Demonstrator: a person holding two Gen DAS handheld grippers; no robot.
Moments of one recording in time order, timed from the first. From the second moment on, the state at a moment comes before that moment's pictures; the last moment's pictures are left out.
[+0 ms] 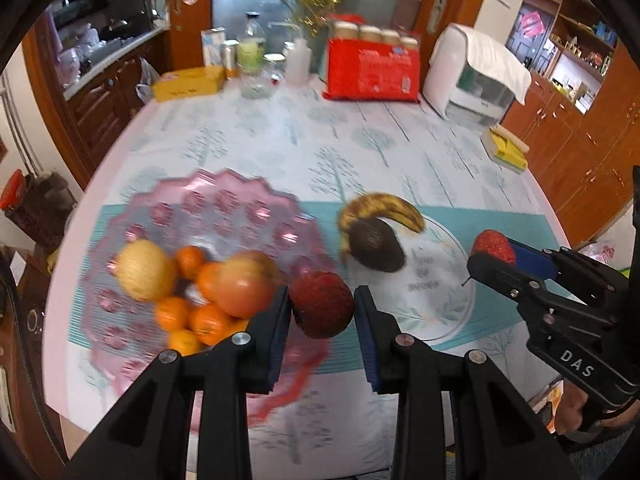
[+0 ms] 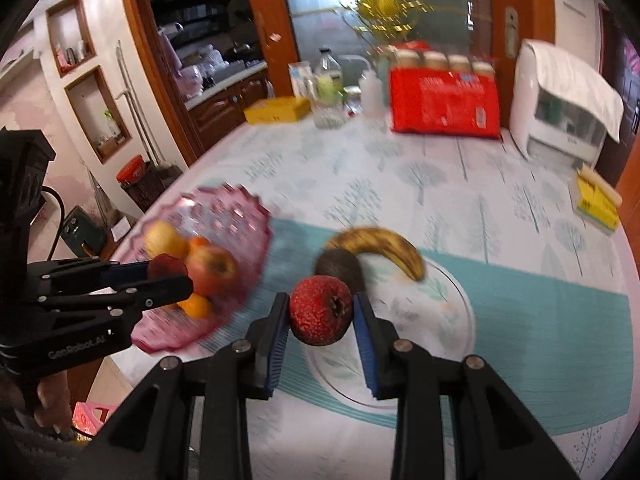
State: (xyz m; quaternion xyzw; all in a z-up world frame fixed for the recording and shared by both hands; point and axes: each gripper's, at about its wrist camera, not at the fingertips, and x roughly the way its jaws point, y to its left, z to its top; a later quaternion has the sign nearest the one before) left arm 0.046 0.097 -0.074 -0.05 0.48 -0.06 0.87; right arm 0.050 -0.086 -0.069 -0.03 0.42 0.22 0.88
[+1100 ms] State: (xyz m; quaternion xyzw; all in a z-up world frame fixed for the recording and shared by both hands) left arm 0.062 0.251 -0.144 -0.04 0.55 -0.03 0.83; right arm 0.050 0.103 -0.131 -0.08 0.50 0.23 0.83
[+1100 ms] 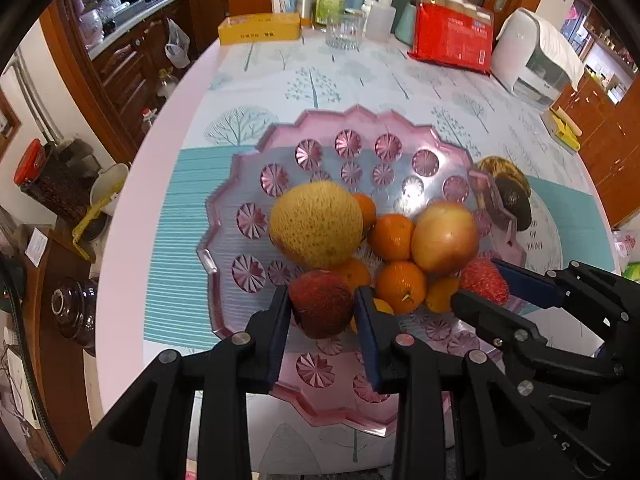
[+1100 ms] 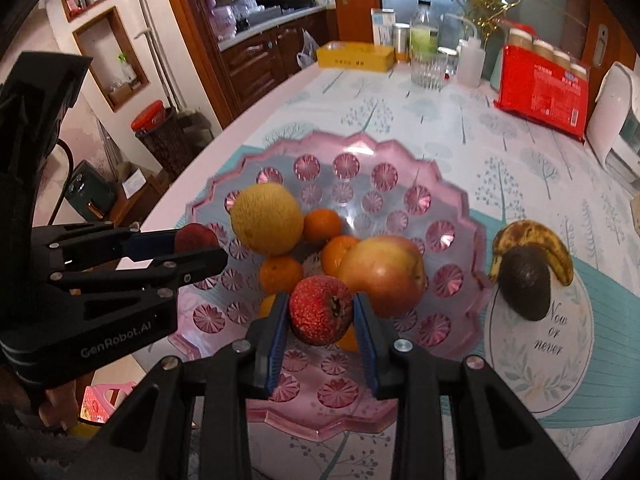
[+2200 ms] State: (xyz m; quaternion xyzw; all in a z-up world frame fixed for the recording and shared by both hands) left arm 0.060 0.243 -0.167 -0.03 0.59 -0.02 0.80; right arm 0.044 0.087 -0.149 -0.07 0.54 0.20 0.81
